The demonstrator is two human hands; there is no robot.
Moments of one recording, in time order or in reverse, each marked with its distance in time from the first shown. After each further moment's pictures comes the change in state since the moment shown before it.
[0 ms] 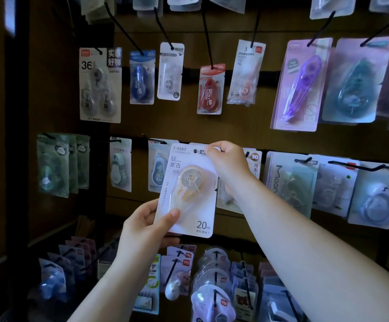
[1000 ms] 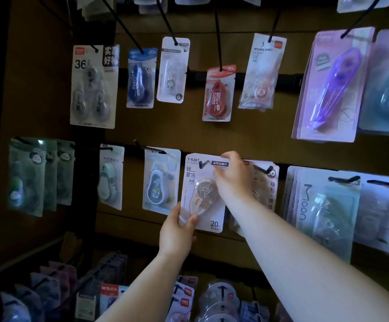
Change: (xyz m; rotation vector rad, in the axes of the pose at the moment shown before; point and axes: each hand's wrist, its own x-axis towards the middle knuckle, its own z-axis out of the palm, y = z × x) left_hand 0.105 -0.063 0.055 0.212 0.038 -0.136; right_hand 0.061 0.049 0.020 -0.416 0.165 -0.115
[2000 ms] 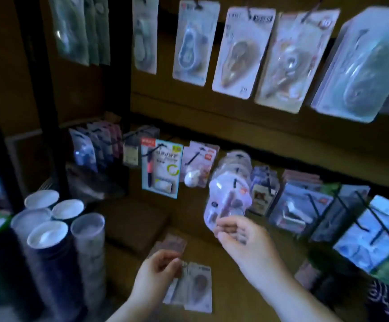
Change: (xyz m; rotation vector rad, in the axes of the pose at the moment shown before) left_hand -0.231 -0.201 -0.090 0.183 -0.035 -0.453; right_hand -0.290 0.108 -0.027 0.331 -0.745 0.322
